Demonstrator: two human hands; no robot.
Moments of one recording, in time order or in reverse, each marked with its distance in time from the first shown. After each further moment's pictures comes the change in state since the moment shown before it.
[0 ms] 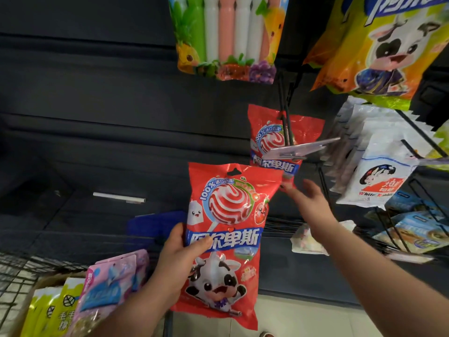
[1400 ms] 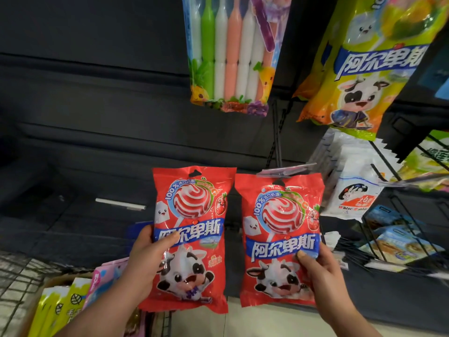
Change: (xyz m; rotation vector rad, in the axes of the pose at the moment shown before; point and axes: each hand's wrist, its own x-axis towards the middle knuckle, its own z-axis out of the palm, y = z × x) left_hand -0.018 0.029 -0.047 -0.033 0.188 -0.025; right_hand -0.118 0.021 -0.050 0.284 -0.089 0.054
